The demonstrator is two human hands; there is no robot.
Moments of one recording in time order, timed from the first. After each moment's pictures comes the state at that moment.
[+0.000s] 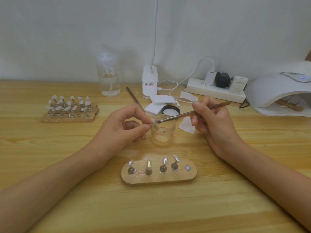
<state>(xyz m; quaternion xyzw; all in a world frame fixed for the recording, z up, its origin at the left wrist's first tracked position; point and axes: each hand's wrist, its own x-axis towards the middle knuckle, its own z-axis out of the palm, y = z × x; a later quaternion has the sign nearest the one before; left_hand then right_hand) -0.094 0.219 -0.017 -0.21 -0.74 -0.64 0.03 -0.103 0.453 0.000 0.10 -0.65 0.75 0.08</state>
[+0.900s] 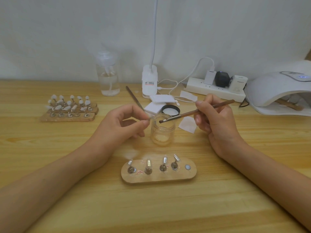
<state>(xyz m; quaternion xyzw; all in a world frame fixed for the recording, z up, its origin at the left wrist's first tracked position) -0.091 0.220 -0.012 -0.17 -0.73 -0.67 0.02 -0.103 0.455 -0.001 0.09 -0.65 0.75 0.11</state>
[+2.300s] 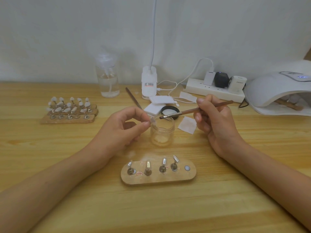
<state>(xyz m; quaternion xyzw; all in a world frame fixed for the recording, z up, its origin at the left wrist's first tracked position) -0.092 0.221 -0.014 -0.17 -0.76 -0.63 0.01 -0.104 0.457 0.001 0.08 -0.64 0.76 0.08</state>
